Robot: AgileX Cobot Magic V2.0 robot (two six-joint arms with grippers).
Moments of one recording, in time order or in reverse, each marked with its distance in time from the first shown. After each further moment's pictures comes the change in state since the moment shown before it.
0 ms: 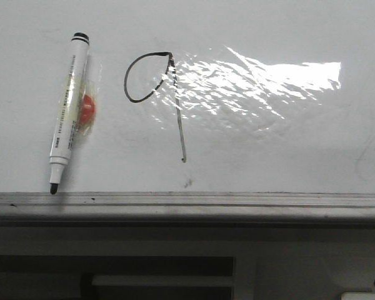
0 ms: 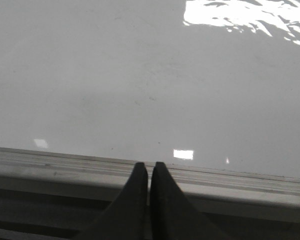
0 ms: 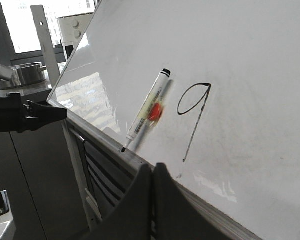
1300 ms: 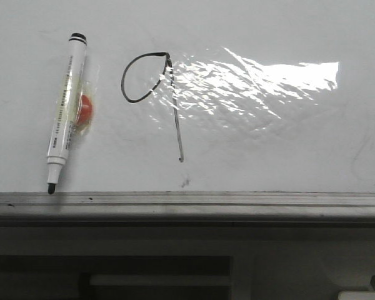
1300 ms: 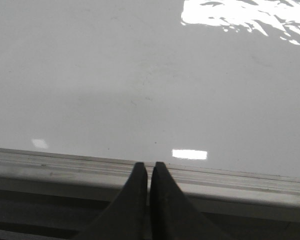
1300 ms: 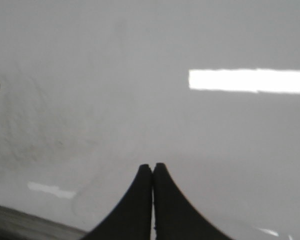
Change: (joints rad) left arm 0.000 0.000 0.000 -0.002 0.002 0.000; right arm -0.667 -0.211 0.003 -0.198 0.288 0.103
